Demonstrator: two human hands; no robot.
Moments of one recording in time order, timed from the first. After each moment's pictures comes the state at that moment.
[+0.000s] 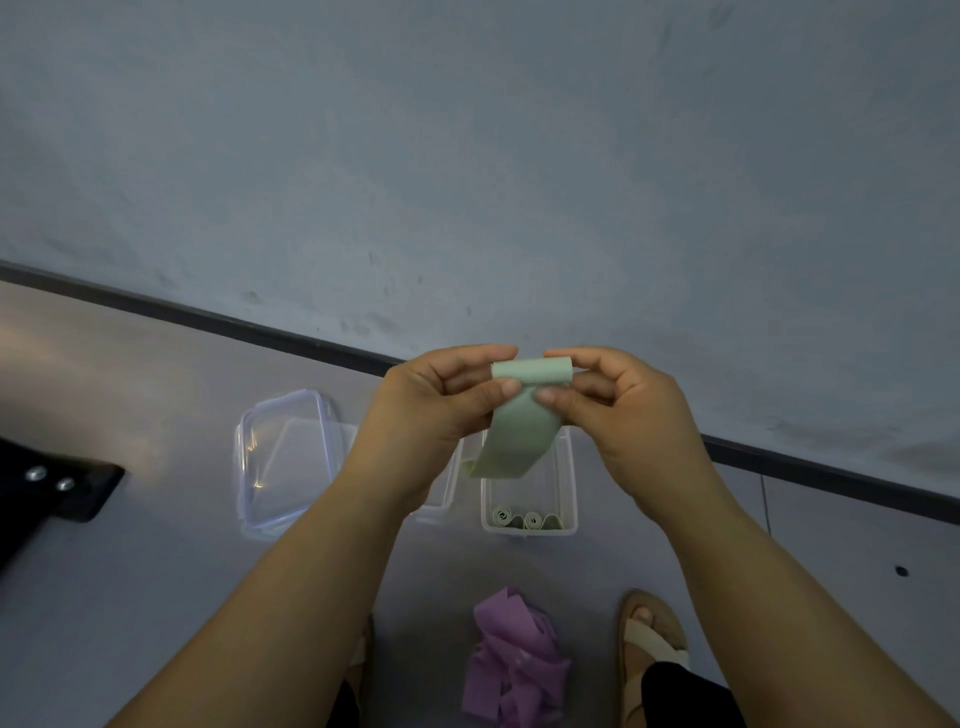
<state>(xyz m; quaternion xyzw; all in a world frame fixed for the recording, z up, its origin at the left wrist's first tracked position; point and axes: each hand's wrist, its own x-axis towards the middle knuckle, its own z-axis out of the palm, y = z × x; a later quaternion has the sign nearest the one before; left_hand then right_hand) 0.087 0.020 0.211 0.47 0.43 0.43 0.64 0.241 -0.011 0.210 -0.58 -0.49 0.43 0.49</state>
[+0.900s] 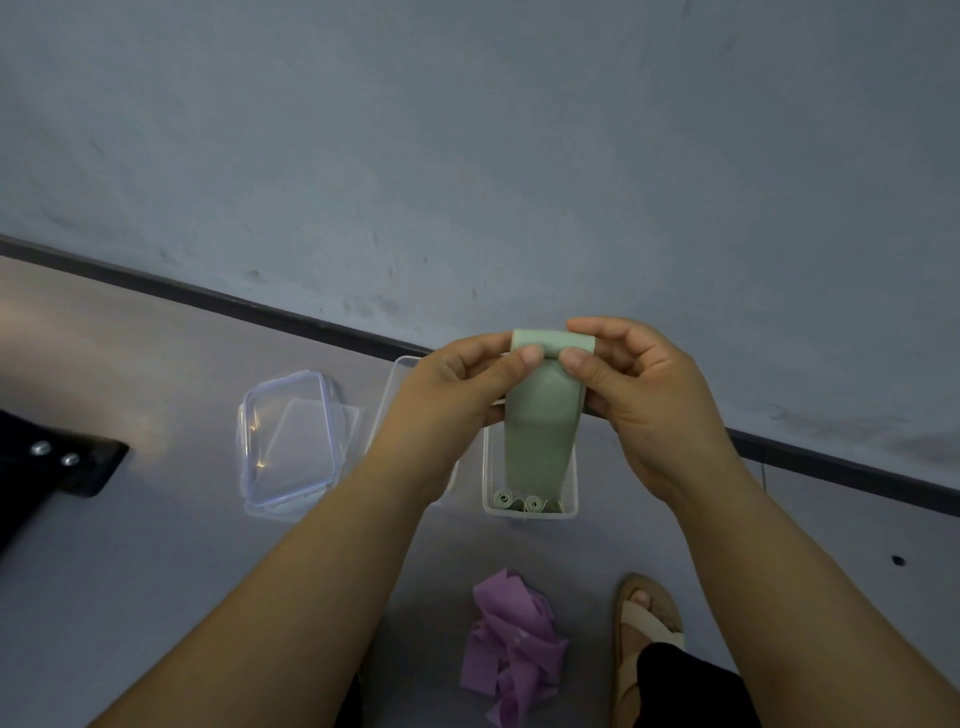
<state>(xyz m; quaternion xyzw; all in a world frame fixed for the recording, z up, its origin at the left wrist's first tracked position) 0.096 0.013 0.210 0.45 0.42 0.40 0.68 0.243 -0.008 0.207 -0.54 -0.41 0.49 0.55</state>
